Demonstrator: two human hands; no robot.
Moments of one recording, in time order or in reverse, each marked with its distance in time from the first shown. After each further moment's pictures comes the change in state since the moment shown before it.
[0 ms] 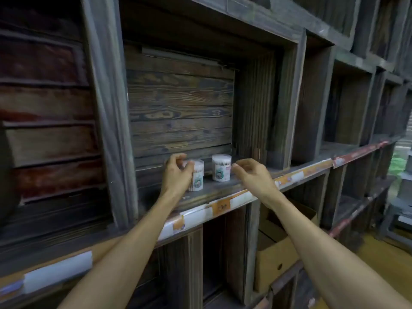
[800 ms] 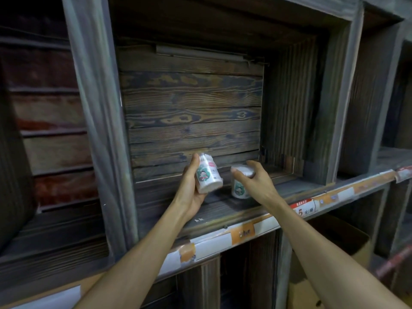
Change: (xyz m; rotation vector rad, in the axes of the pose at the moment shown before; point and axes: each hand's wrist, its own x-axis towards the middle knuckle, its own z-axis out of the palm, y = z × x) left_hand 0.037 -0.001 0.023 -0.865 -0.212 -0.357; right_hand 0.096 0.040 0.059 0.228 -0.122 0.066
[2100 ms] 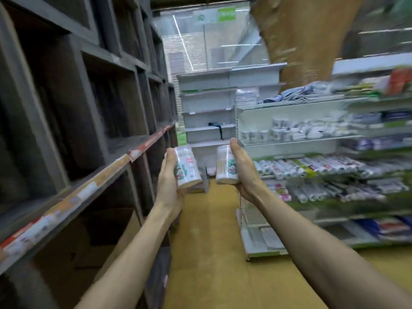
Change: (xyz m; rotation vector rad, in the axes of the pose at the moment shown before) left_hand -0.159 -0.248 0.351 -0.073 -0.845 -0.375; right_hand -0.325 0.003 -0.389 0.240 0.999 0.072
